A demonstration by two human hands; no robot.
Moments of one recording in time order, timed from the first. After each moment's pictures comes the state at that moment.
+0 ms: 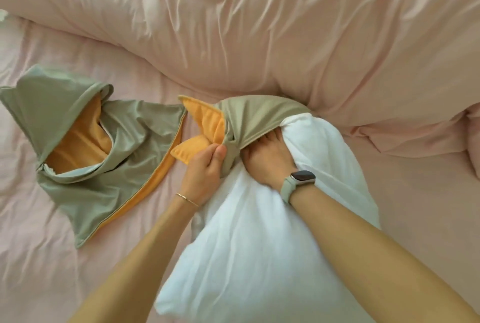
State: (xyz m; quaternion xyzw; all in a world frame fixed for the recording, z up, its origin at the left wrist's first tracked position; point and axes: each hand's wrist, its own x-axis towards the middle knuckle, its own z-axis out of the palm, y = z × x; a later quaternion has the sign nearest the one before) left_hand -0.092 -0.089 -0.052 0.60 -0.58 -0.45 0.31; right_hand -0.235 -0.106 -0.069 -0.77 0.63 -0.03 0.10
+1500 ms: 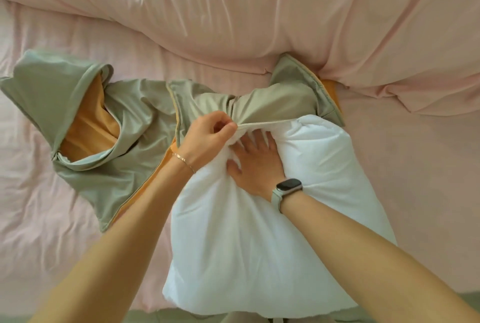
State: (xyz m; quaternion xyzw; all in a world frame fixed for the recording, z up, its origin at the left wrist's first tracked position) left_hand -0.072 -0.110 -0.046 0.58 -0.63 -0.49 0.17; right_hand -0.190 -0.052 -0.119 -0.76 0.62 0.03 0.21
